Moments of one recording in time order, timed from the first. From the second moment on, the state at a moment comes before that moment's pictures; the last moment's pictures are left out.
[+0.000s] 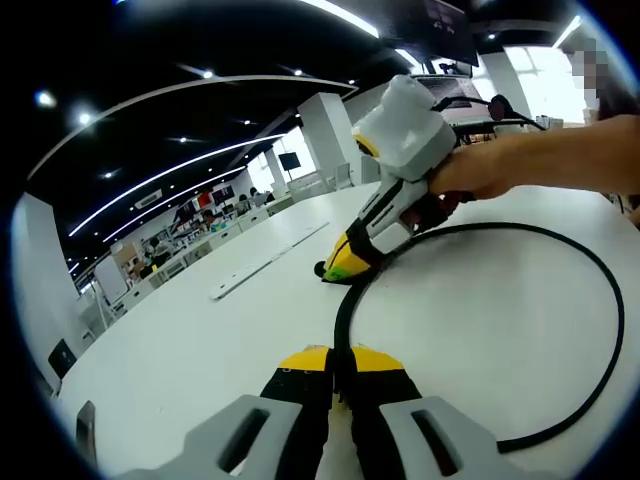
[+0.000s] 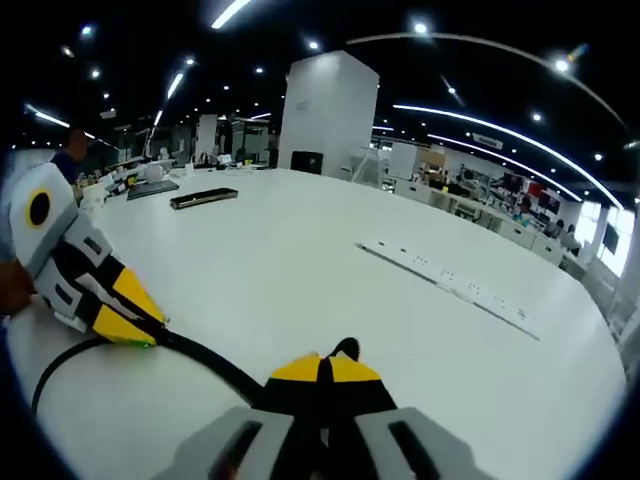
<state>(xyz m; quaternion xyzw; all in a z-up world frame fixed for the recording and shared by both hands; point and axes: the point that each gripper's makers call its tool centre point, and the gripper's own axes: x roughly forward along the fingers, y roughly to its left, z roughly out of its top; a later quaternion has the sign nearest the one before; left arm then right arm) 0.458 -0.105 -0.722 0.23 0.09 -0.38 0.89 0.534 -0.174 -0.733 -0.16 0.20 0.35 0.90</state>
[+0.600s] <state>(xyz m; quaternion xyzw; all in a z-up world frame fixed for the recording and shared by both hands) 0.458 -0.105 -0.722 0.23 0.09 -0.38 0.89 0.521 -0.177 -0.716 -0.13 0.21 0.35 0.90</state>
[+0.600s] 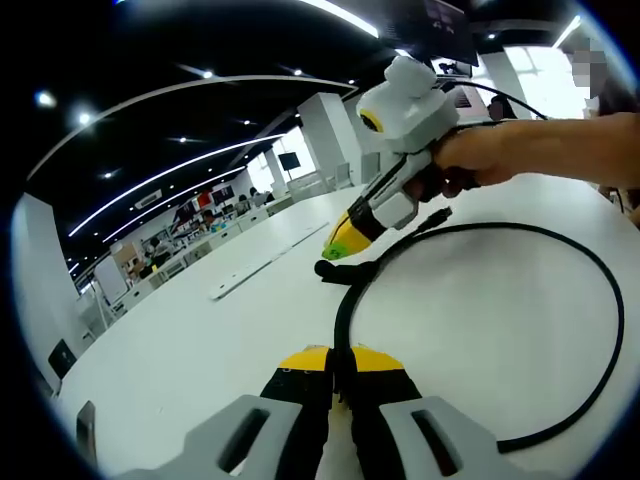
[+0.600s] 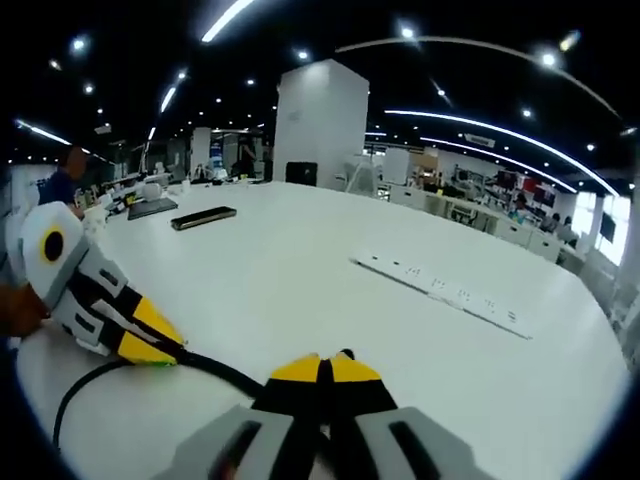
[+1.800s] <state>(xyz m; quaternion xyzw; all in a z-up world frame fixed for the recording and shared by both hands) 0.457 -0.105 -0.724 0.24 0.09 -0.38 0.89 0.513 -0.173 -0.737 -0.08 0.27 0.36 0.89</state>
